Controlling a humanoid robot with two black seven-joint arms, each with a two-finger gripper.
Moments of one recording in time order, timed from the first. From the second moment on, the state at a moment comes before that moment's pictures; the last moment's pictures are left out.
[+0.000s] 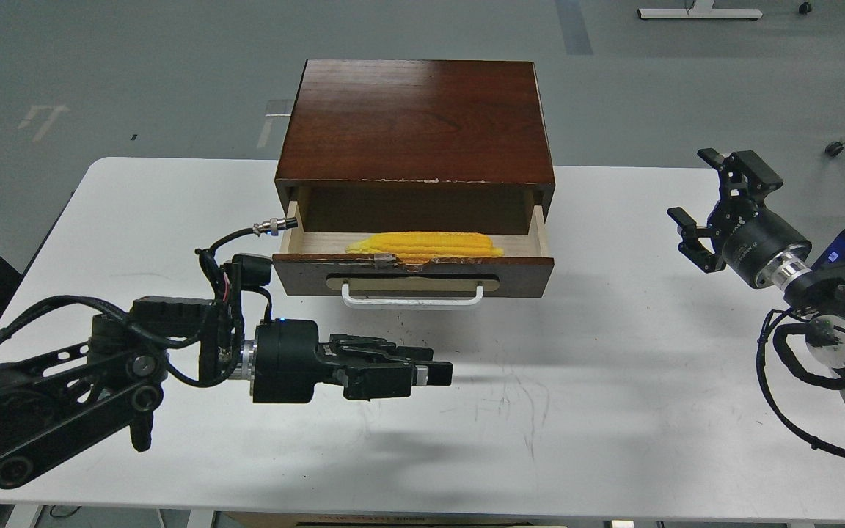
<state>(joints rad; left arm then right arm) -0.54 0.60 -0.59 -1.62 1.52 -0.49 -0.49 0.74 -0.64 0.25 0.85 -0.04 0.28 0.49</state>
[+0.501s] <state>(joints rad) -0.50 0.60 -0.59 -1.56 1.27 -0.42 -0.30 0.73 -0.63 0.25 0.85 -0.04 0.28 0.49</state>
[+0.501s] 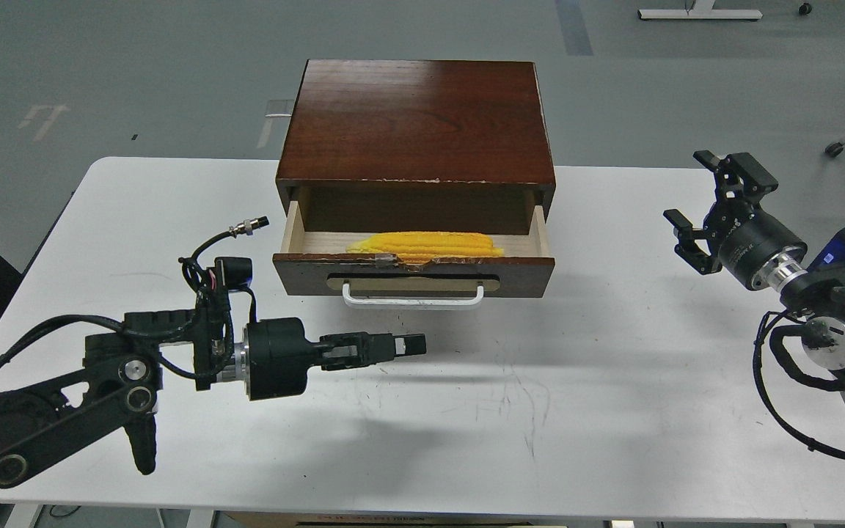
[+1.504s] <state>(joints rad) -0.50 0.56 -0.61 -1.48 1.20 -0.41 -0.27 0.72 -0.63 0.25 0.85 -0.04 0.28 0.49</state>
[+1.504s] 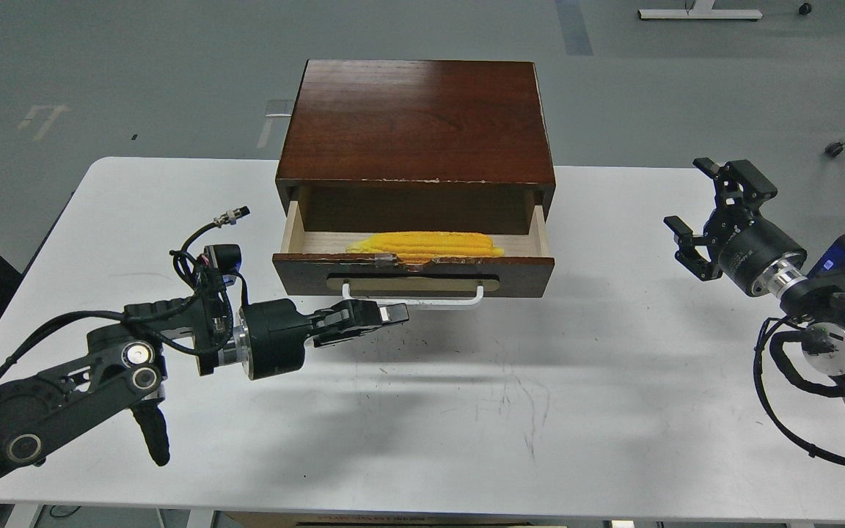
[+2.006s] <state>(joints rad) -0.50 0.55 -0.61 -1.47 1.20 -0.41 -0.24 0.72 -0.63 0.25 0.85 -0.04 0.28 0.49</state>
